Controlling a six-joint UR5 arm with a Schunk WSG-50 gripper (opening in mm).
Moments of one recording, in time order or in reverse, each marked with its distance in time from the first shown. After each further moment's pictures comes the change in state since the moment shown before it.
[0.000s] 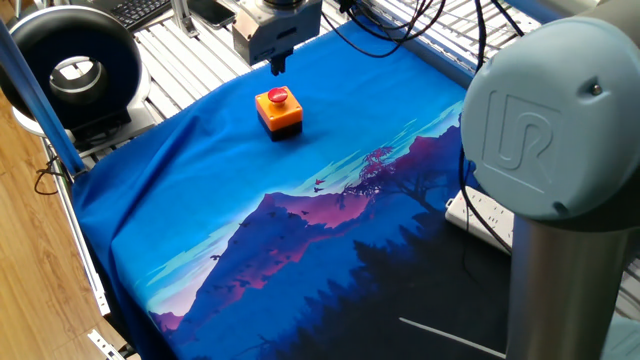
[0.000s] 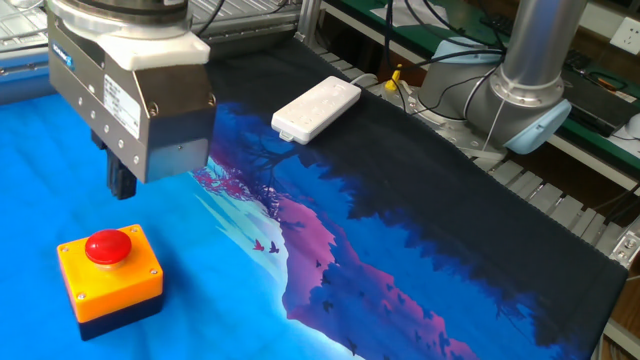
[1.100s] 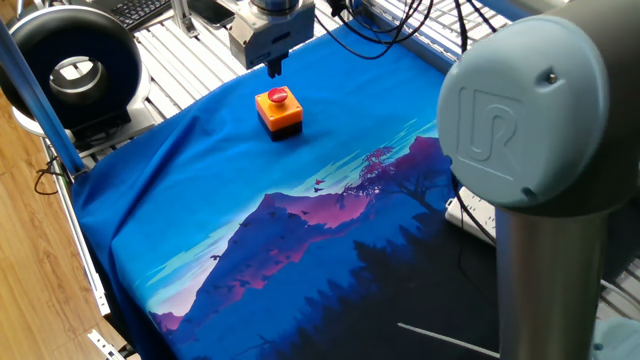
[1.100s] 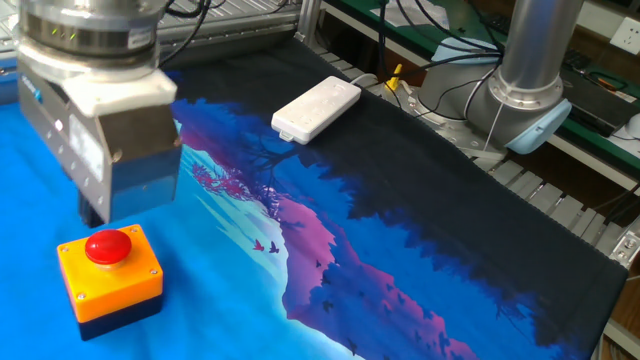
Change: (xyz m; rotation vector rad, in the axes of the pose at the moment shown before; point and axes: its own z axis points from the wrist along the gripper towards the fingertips) arm -0.027 -0.004 0.030 0.022 -0.007 -0.016
